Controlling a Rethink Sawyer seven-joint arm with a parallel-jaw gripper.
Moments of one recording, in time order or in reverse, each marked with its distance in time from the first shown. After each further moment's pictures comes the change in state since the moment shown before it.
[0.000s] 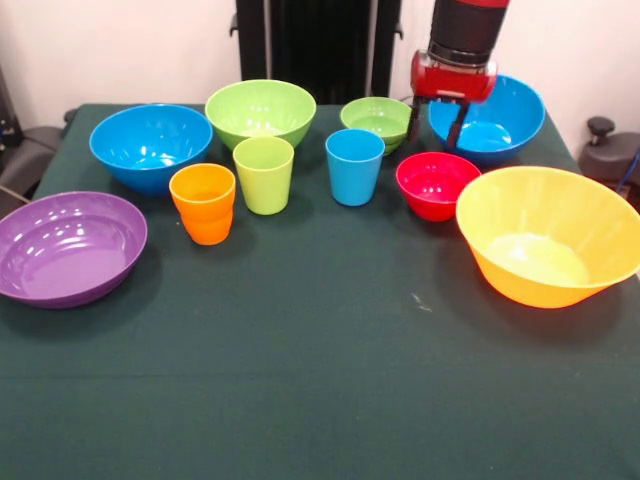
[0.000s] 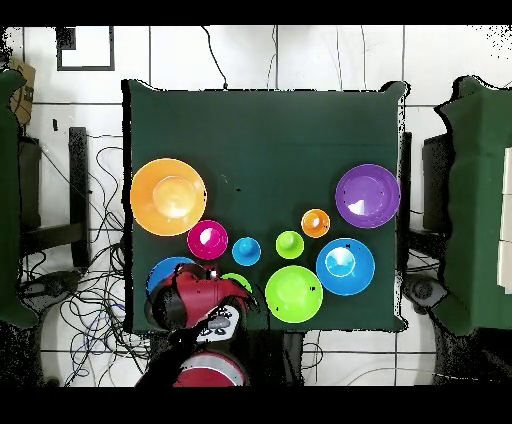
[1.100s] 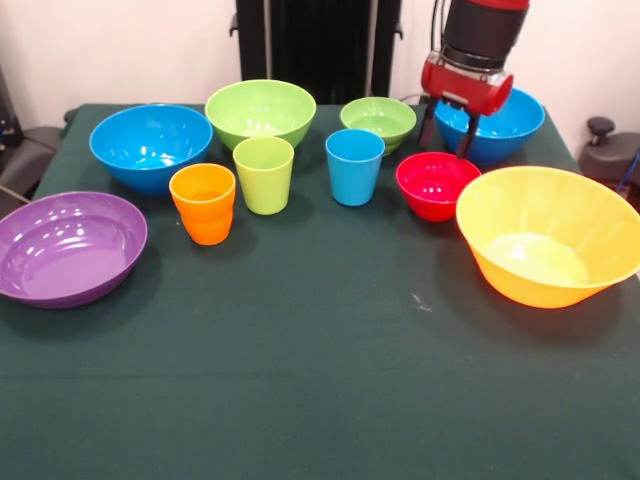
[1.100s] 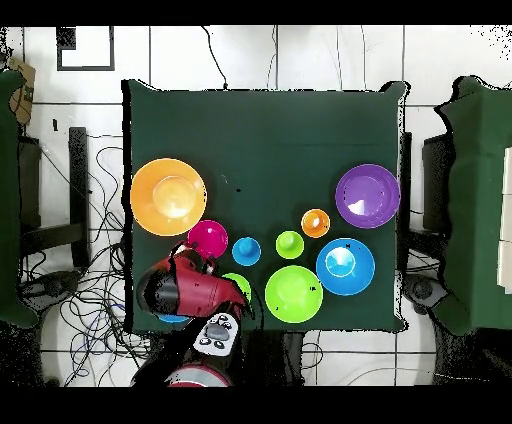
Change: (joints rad) arm 0.037 -0.032 -0.023 0.011 0.319 0.009 0.304
